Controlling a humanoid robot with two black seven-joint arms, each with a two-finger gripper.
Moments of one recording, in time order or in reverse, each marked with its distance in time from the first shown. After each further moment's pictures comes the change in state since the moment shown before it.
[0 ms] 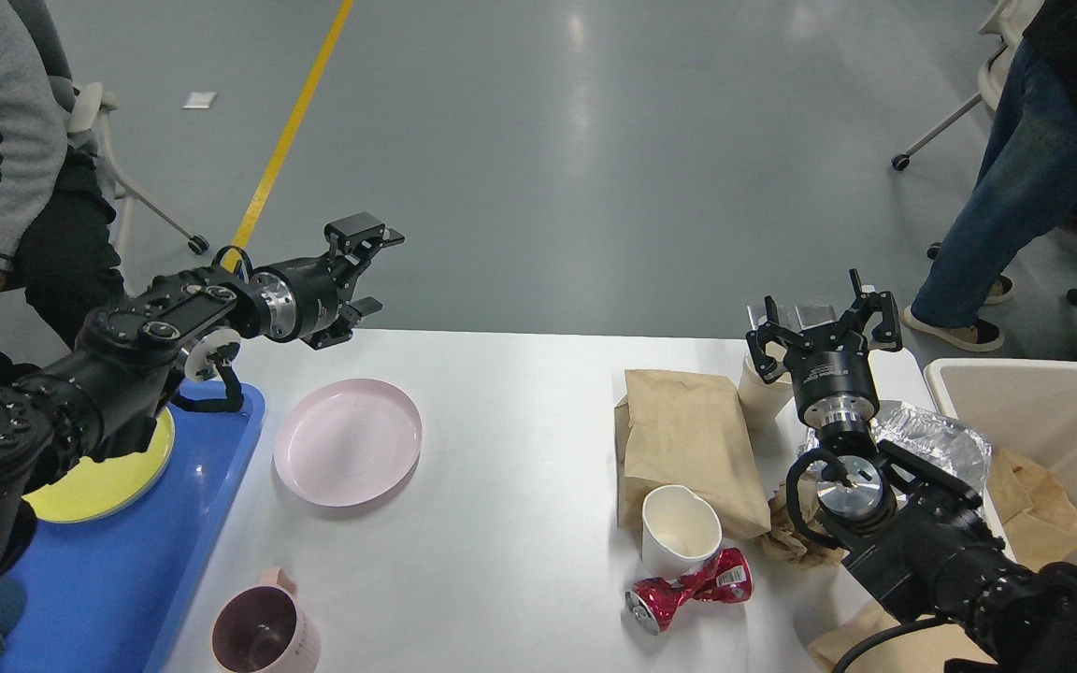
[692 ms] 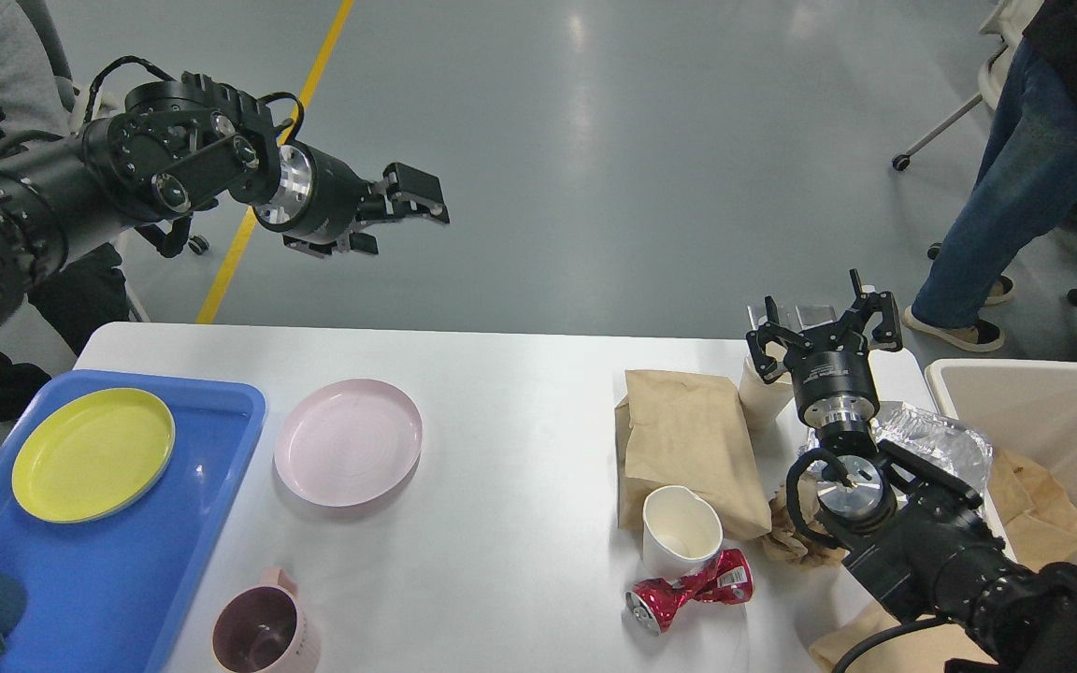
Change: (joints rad) left arm -0.522 0.002 0.627 -0.322 0.055 -0.253 -0.002; right arm 0.000 0.000 0.000 0.000 -0.001 0.000 0.000
